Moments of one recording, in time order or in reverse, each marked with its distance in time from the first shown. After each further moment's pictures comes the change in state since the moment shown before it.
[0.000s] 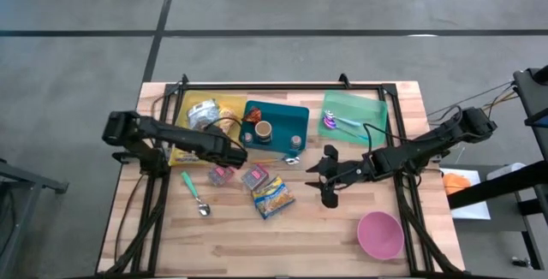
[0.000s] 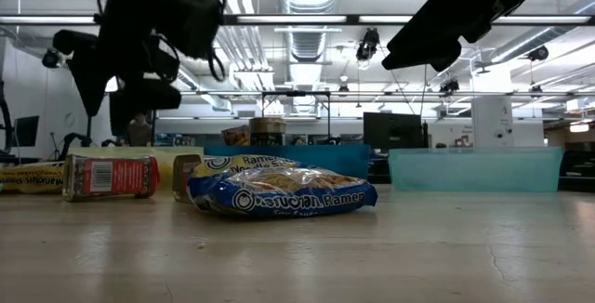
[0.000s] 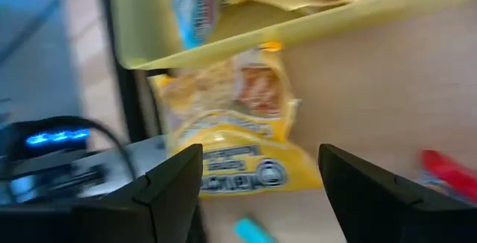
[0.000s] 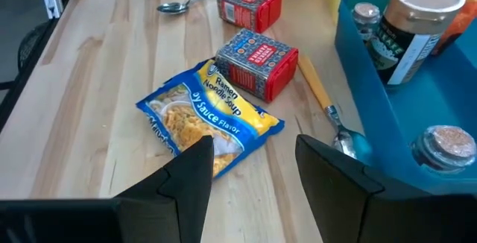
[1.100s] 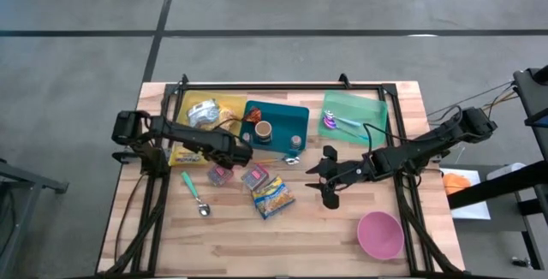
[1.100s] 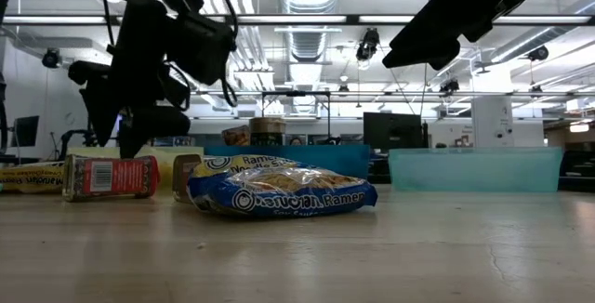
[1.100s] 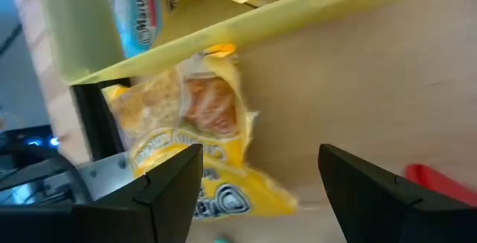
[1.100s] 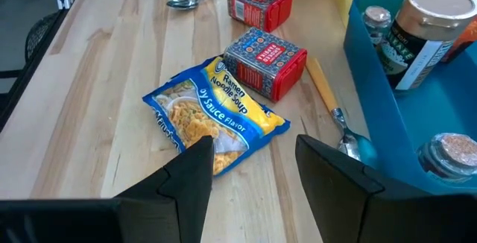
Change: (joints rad) left arm 0.060 0.076 -0.052 0.173 0.027 0.129; right arm 0.000 -0.002 0.000 0.001 -0.026 -0.041
